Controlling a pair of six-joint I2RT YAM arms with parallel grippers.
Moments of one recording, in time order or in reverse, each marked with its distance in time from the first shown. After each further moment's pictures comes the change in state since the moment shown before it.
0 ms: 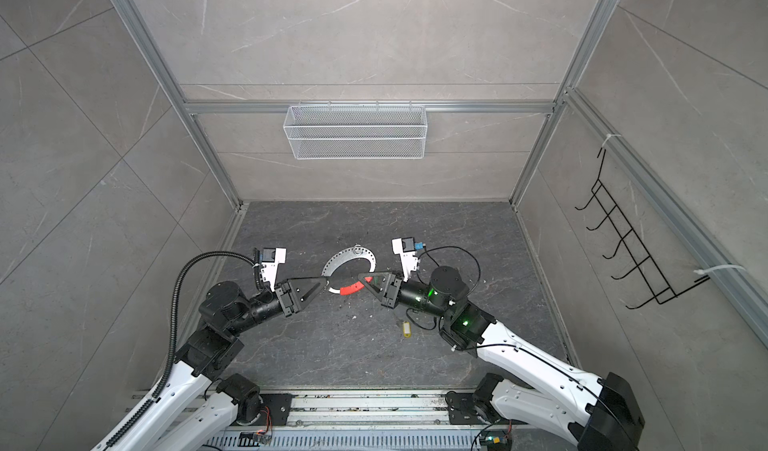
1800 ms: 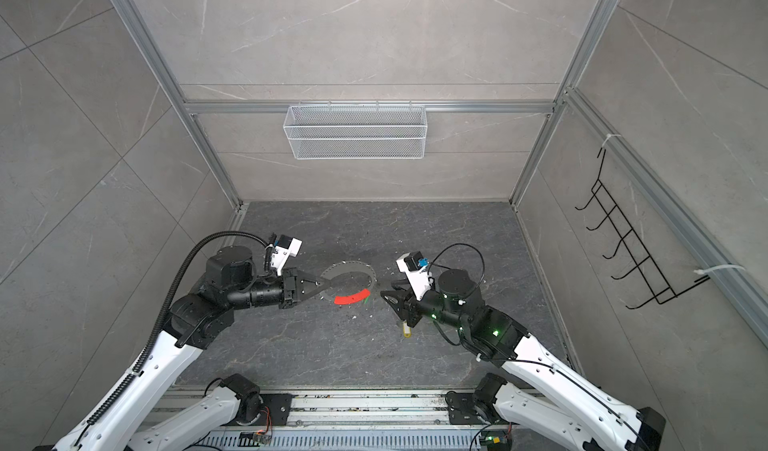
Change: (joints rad) left arm -0.010 0.205 0.436 -0.650 0.110 0.002; right arm -0.005 -0.171 0.108 -0.649 0.204 -0.721
